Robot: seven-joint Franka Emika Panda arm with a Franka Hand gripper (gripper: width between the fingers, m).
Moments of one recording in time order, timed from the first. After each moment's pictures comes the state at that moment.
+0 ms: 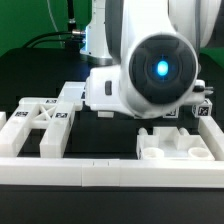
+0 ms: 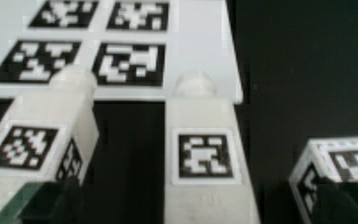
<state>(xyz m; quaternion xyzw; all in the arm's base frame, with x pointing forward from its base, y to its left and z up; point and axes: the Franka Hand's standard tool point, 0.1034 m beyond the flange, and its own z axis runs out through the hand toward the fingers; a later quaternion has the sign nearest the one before) 0.466 0.039 0.023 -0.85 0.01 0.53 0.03</state>
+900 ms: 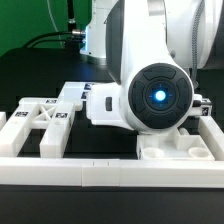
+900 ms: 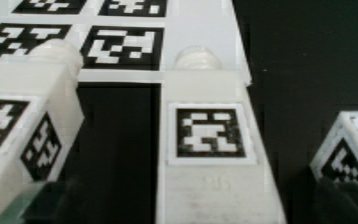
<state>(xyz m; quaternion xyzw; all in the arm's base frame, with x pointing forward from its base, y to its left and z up) 0.460 0.041 0.005 -0.85 0.01 0.52 0.03</state>
